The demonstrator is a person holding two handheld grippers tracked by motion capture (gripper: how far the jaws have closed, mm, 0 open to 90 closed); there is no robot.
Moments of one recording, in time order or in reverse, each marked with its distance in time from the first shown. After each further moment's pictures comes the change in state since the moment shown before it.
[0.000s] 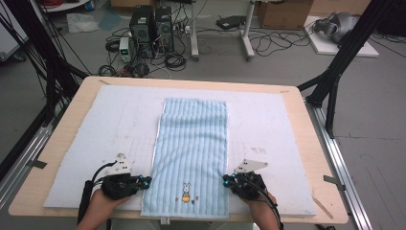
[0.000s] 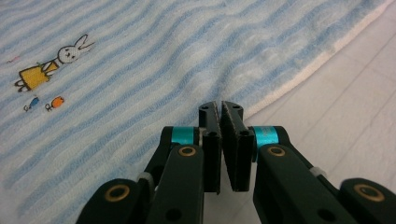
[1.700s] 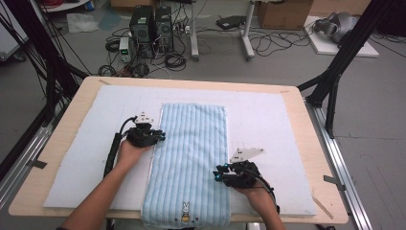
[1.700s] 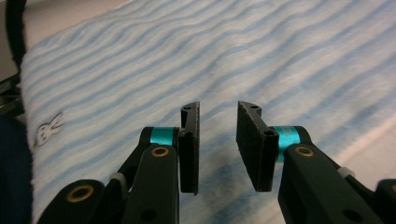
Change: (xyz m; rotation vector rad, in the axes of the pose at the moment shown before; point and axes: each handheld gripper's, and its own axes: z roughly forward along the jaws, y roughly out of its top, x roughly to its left) left arm 0.099 0.098 0.087 -0.021 0.253 -0.019; right arm -0.020 0.030 0.014 -0.065 0.175 -0.055
